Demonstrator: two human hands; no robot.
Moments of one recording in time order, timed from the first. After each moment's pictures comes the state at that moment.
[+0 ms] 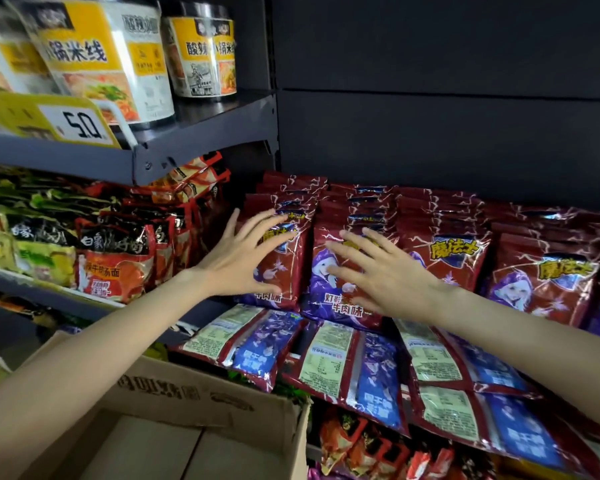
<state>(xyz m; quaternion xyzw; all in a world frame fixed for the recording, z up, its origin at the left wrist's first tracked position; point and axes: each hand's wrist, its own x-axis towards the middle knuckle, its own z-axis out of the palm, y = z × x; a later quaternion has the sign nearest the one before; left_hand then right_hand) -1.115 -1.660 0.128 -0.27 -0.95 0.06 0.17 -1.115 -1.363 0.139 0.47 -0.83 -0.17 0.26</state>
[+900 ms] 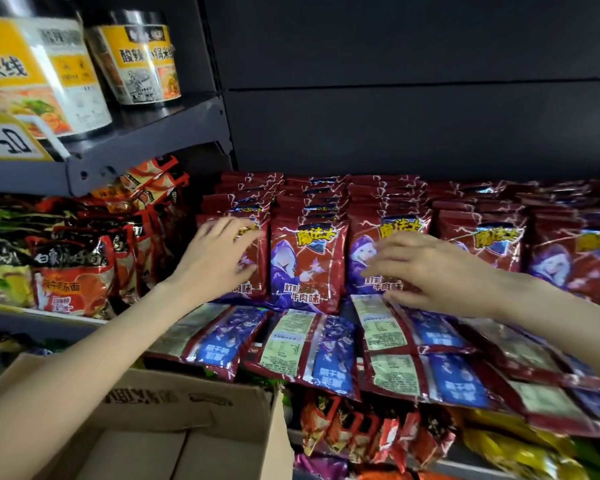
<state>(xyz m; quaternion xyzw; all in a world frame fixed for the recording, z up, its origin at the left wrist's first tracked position) -1.086 -1.613 0.150 -0.21 -0.95 0.07 0.22 -1.061 -1.268 0.178 0.46 -0.87 -0.04 0.16</state>
